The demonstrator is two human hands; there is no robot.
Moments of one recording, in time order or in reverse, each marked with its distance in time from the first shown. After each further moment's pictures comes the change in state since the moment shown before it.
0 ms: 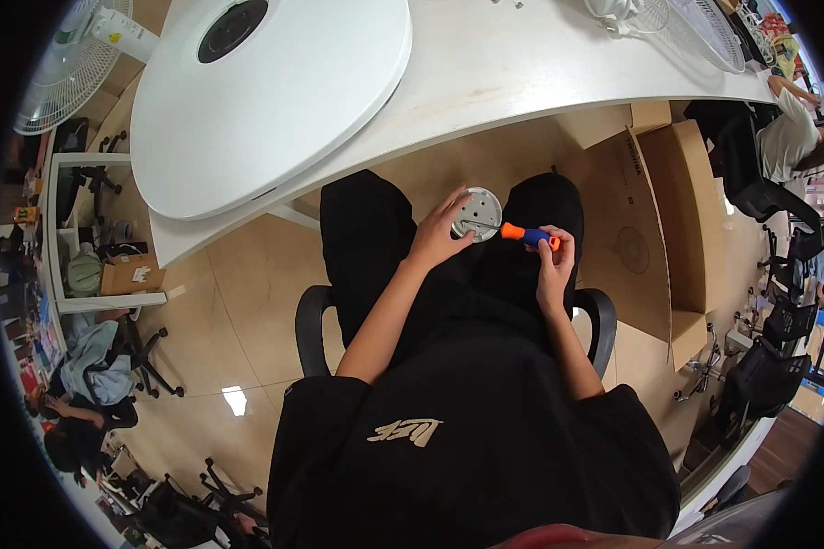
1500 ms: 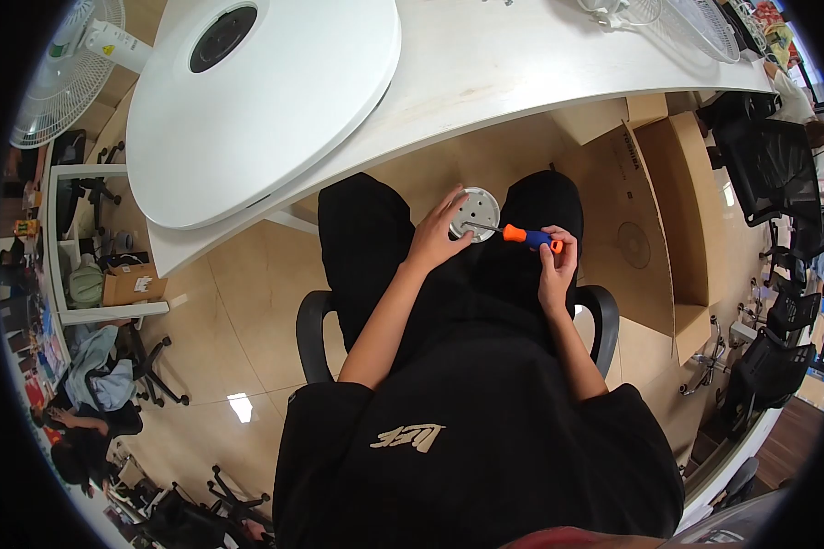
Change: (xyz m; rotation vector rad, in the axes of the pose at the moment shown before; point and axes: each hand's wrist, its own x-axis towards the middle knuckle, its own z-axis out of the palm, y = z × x) left_hand 0.000 0.000 -0.001 0.019 -0.001 0.005; right_hand -0.005 -0.005 -0.003 -0.075 -0.004 -0.072
